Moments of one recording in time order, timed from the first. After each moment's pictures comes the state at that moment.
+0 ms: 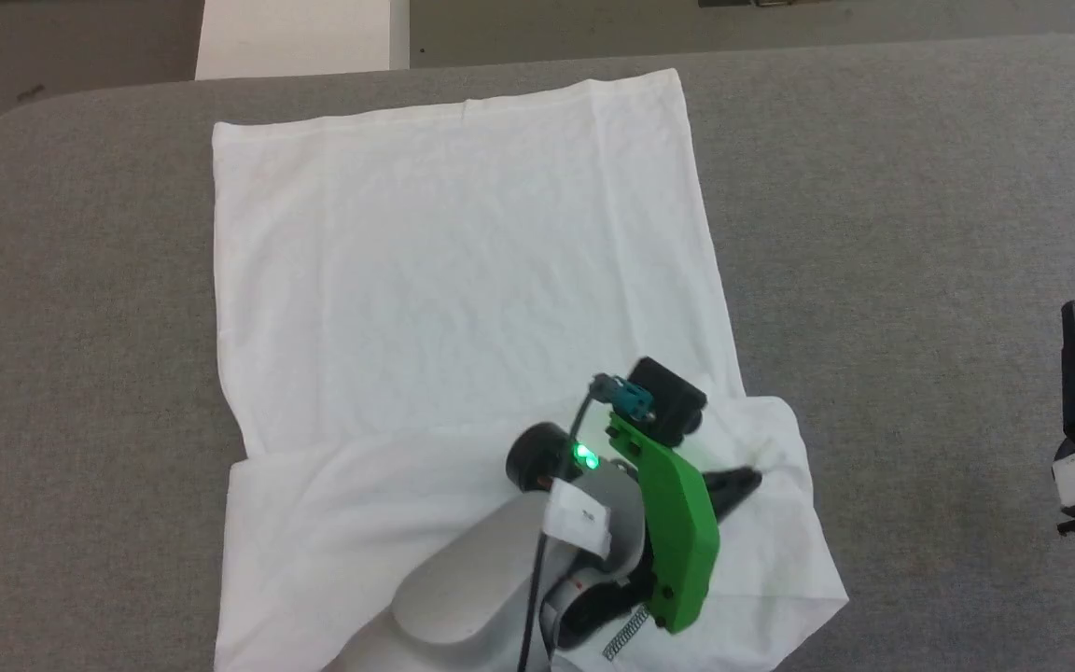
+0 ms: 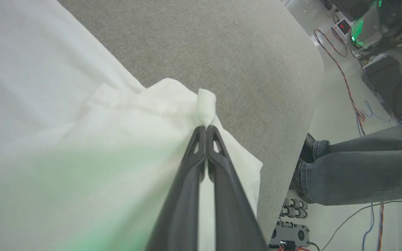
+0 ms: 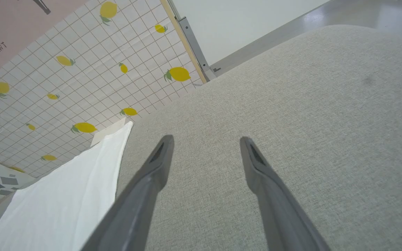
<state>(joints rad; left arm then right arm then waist) -0.59 0.05 -0.92 0.36 -0.80 -0.12 0.32 -0.17 -0.05 -0.39 -0.01 0.49 0.13 0.23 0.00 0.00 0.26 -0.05</state>
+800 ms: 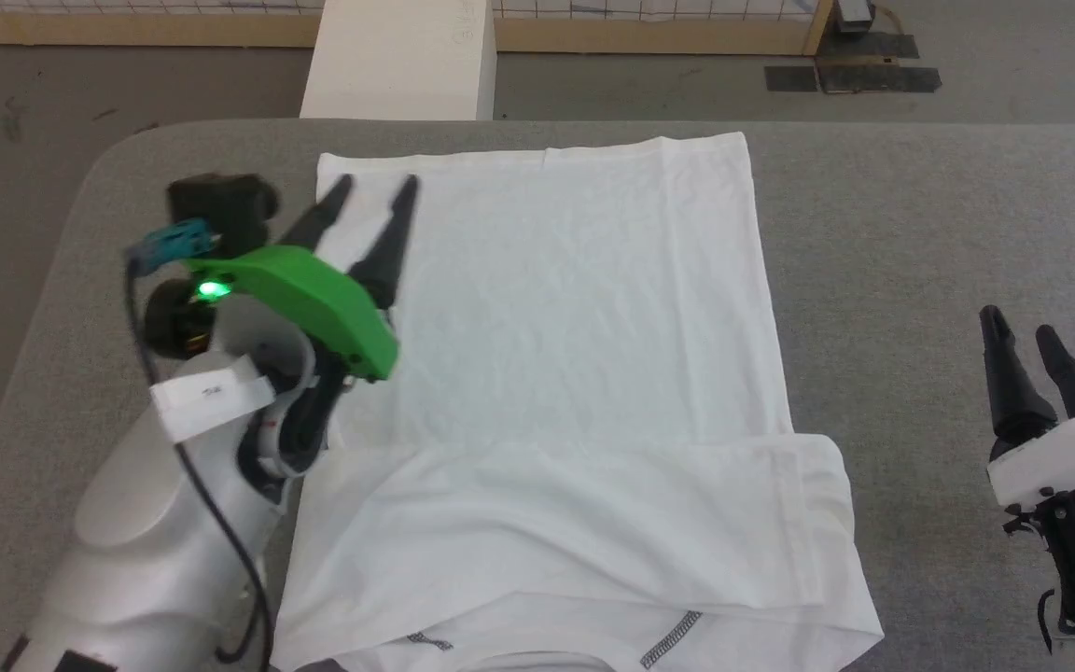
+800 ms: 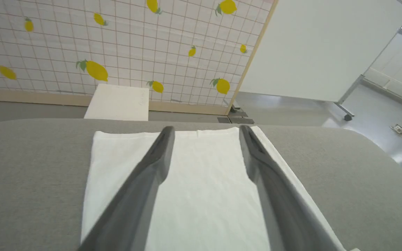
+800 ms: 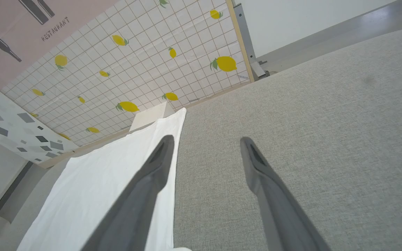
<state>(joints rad) -0.64 0.35 -0.54 0.25 -0.83 0.08 0.03 -0.18 -0.05 -0.29 0.02 0.47 0.13 0.26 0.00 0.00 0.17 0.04</state>
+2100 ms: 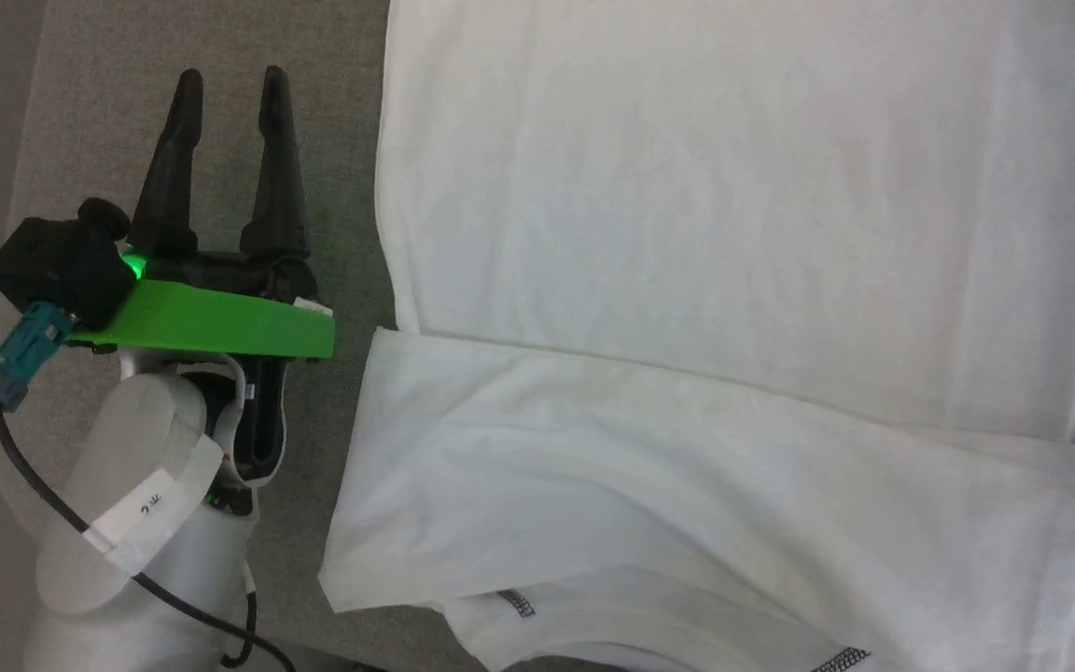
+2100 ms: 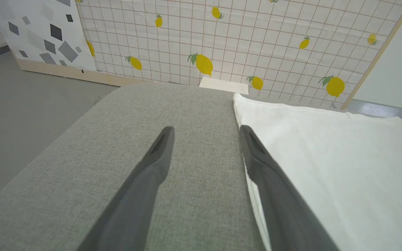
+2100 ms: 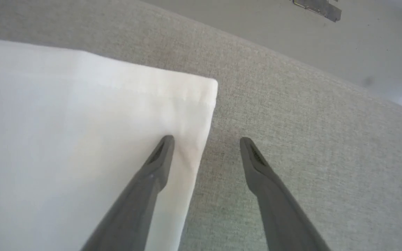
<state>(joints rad) -0.49 0.28 -0.24 0.01 -0.56 0.06 -0.26 -1.19 -0.22 -0.10 0.43 -0.19 0.13 1.12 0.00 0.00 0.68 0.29</state>
